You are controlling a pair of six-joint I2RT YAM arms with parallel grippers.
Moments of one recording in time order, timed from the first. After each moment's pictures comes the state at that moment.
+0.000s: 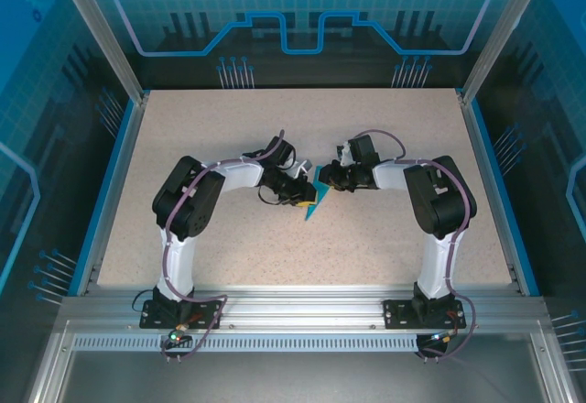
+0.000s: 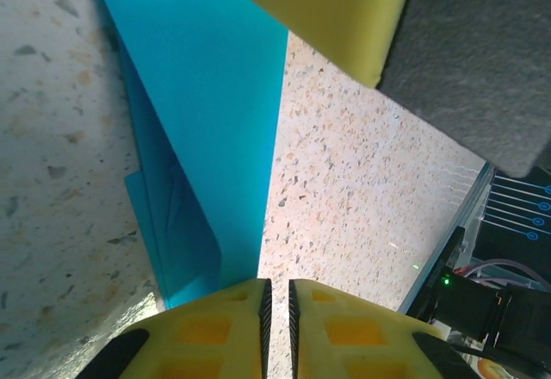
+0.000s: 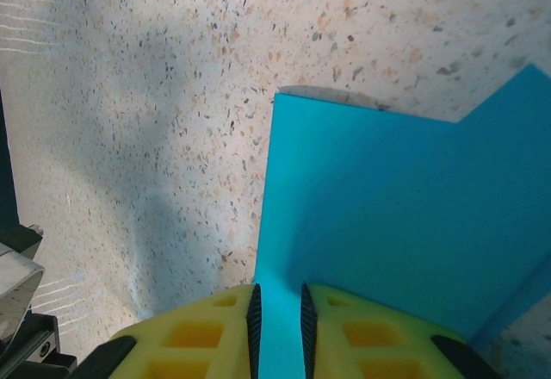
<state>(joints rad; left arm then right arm) -0.49 2.06 1.27 -0.33 0.77 -0.56 0.33 1.98 1.05 0.00 -0.53 0.68</state>
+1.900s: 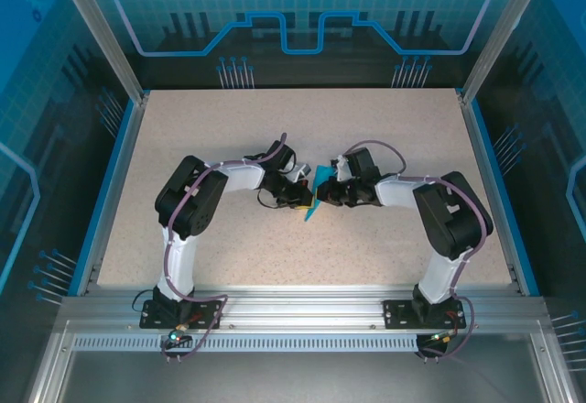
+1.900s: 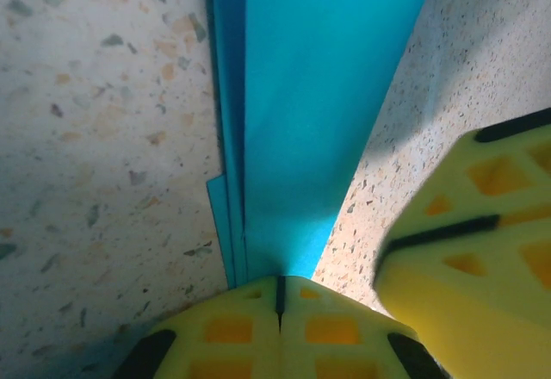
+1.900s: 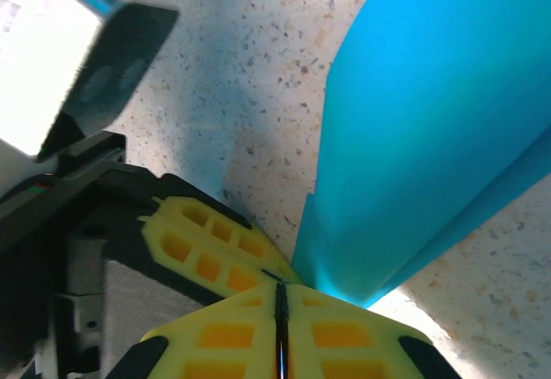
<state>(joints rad) -0.50 2.09 1.25 -0.33 0.70 -0.50 0.42 1.80 0.87 0.01 -0.57 0.63</state>
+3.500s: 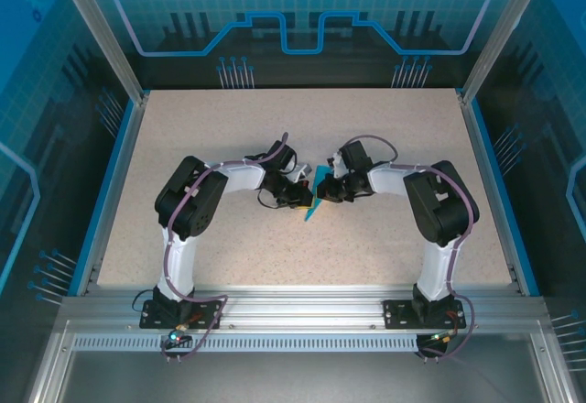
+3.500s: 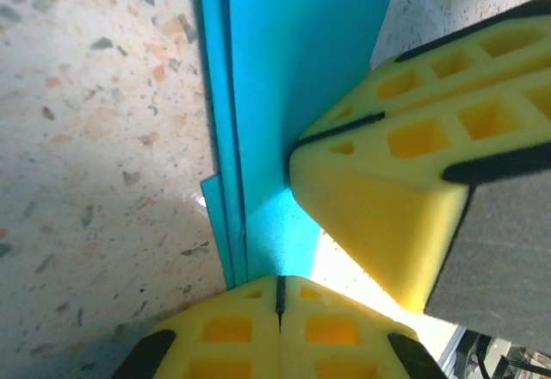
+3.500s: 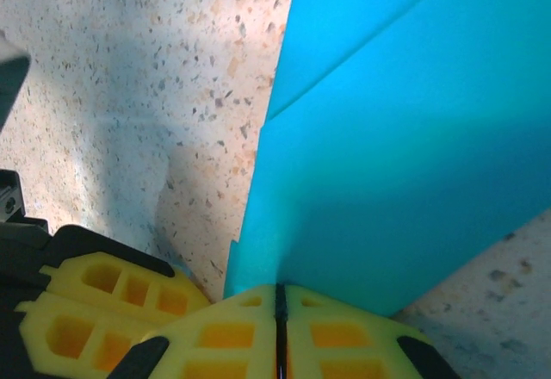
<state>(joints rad) -0.51 2.08 1.26 -0.34 0.68 -0.47 0.40 1.92 1.04 -0.20 -0.51 0.53</state>
